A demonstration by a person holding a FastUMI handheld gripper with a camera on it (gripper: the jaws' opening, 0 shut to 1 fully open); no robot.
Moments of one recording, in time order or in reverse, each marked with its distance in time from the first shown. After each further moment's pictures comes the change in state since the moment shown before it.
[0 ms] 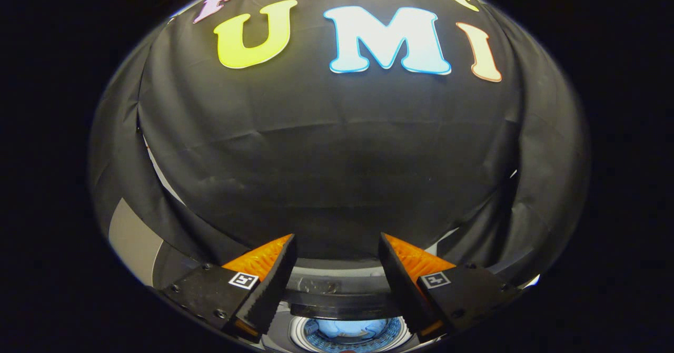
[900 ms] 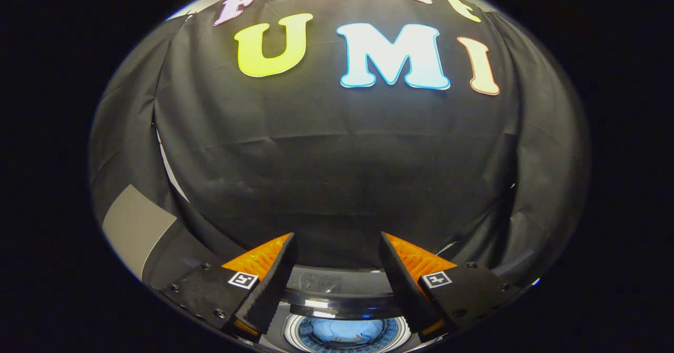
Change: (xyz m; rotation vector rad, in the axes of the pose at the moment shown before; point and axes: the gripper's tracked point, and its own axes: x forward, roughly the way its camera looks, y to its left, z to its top) arm -0.006 0.002 0.007 -0.046 -0.136 0.023
